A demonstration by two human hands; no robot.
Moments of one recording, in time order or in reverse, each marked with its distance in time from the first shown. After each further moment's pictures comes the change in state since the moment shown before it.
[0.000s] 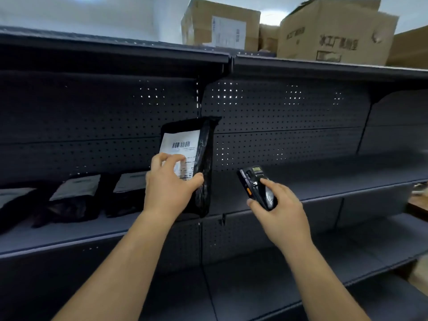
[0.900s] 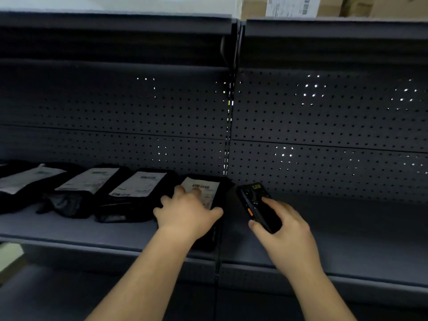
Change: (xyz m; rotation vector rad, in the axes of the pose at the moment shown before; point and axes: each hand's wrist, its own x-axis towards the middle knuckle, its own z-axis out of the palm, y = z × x) left_hand 0.050 -0.001 0.110 0.794 -0.248 -0.486; right_hand 0.133 0.083 0.076 0.148 -0.336 -0.213
